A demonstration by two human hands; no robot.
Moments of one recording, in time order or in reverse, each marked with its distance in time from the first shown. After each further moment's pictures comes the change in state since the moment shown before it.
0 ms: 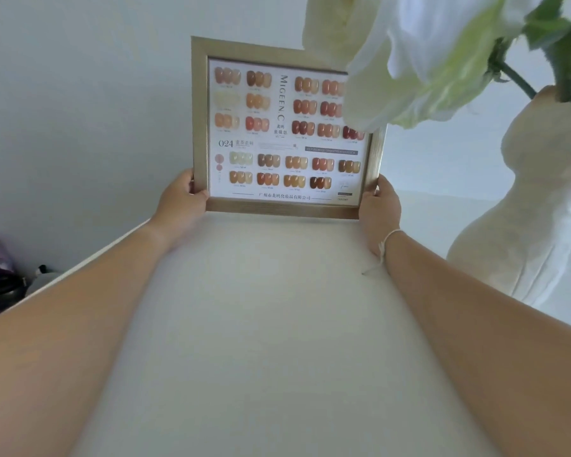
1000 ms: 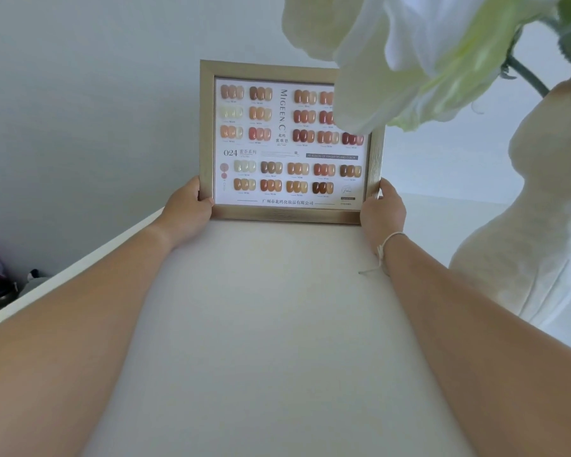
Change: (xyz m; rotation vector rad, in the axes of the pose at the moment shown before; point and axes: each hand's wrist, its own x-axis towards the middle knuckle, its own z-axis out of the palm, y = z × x) left_hand 0.020 -0.006 0.017 0.265 -0.062 0.022; right_hand 0.011 0.004 -0.002 -0.030 0.054 0.111
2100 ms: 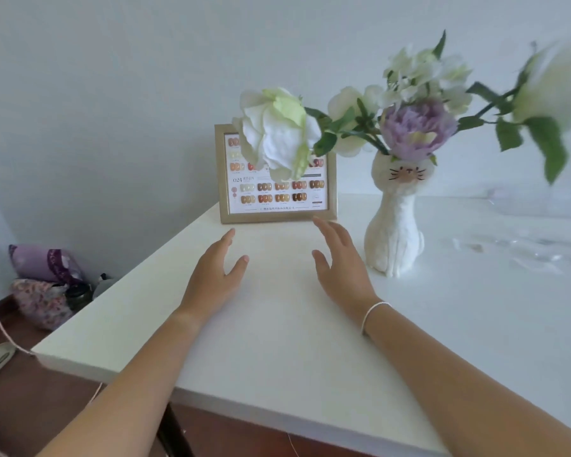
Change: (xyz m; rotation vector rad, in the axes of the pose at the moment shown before) left_hand -0.219 0.081 -0.007 0.118 0.047 0.112; right_hand -0.170 -0.025 -0.122 -0.269 -0.380 -0.545
